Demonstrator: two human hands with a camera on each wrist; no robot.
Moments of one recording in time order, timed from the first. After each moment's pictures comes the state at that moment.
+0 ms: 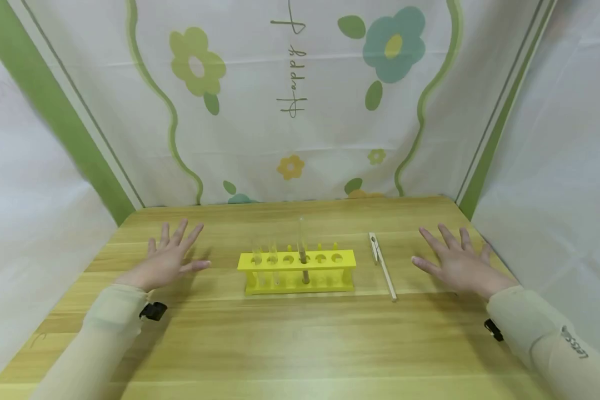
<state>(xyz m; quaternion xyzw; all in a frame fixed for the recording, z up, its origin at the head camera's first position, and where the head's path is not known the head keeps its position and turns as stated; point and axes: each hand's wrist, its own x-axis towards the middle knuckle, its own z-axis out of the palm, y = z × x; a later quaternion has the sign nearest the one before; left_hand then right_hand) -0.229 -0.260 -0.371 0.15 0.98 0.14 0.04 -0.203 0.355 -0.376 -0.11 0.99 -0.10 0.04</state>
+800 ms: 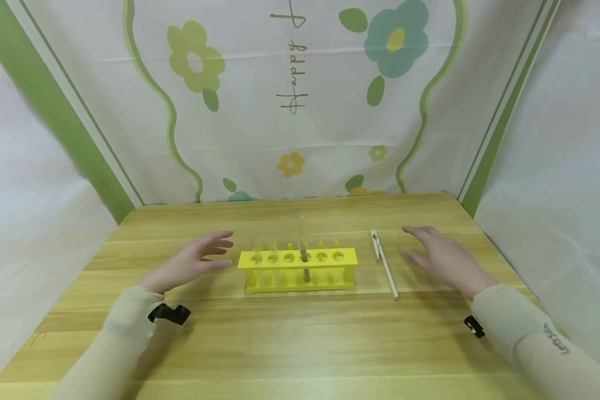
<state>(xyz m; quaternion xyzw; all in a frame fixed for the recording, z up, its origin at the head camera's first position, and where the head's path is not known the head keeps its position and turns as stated) -0.232 -0.221 -0.379 0.21 0.87 0.44 0.12 -0.208 0.320 -0.369 -0.17 0.98 -0.13 -0.04</state>
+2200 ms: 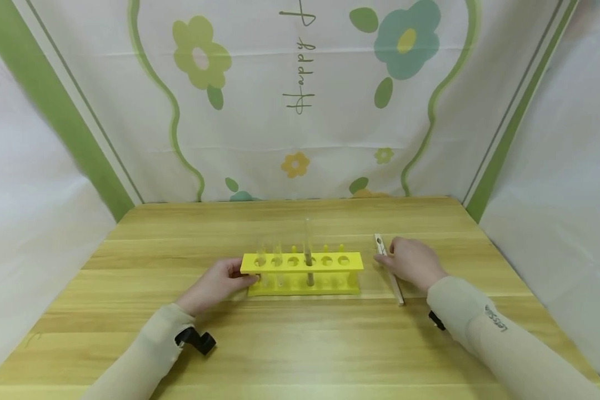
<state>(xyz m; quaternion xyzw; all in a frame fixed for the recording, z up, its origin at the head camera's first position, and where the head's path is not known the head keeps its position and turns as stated) -0.220 -0.166 -0.421 0.18 0.81 0.54 0.14 -0.240 0.262 -0.382 -0.08 0.99 -0.13 0.06</state>
